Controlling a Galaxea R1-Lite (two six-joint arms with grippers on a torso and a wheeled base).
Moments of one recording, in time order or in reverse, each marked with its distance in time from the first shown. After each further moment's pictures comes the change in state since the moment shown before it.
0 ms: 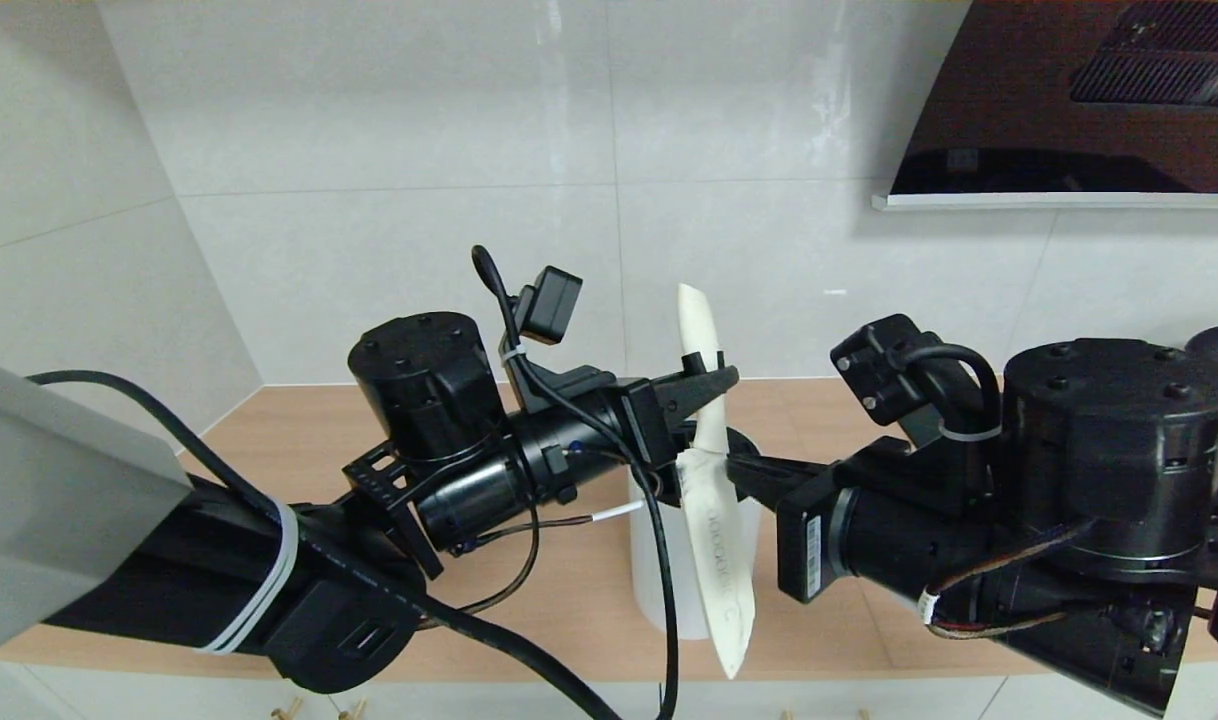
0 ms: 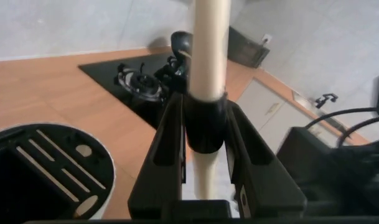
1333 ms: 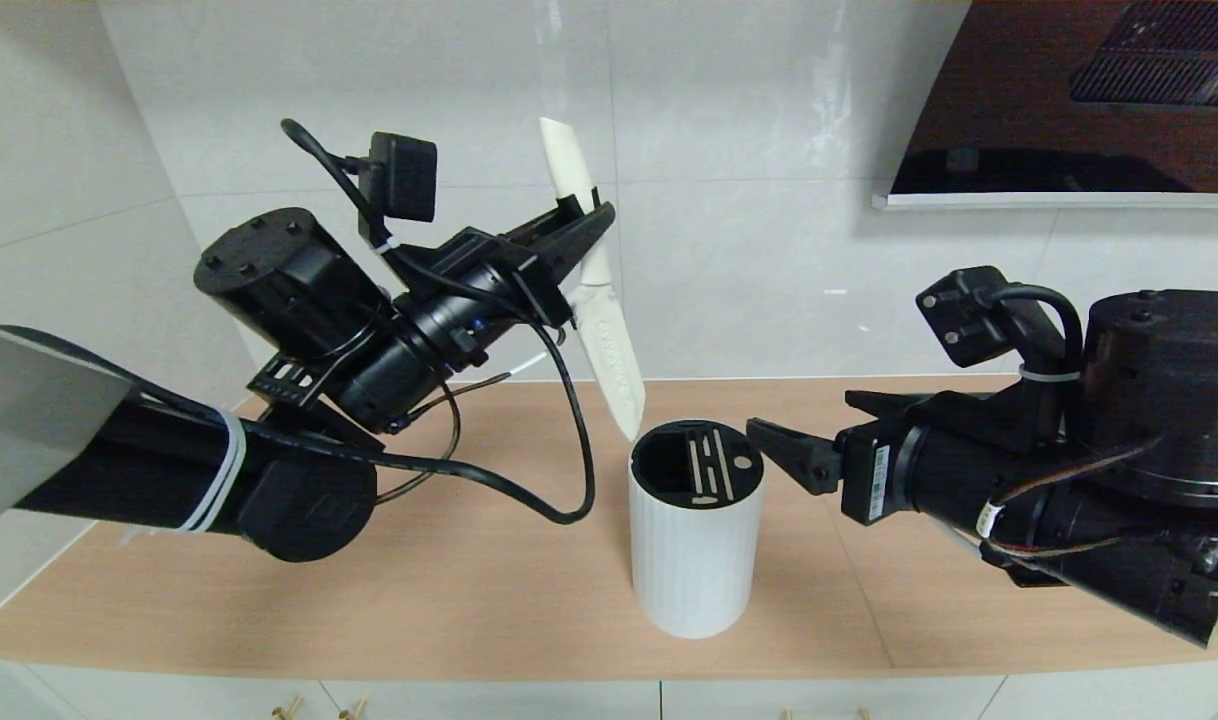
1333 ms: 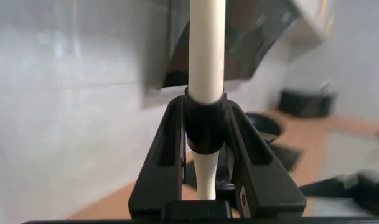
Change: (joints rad) left arm 0.220 0.010 -0.162 -0.187 -0.001 0.354; right arm -0.136 -0.058 0.012 0.007 -0.018 -0.008
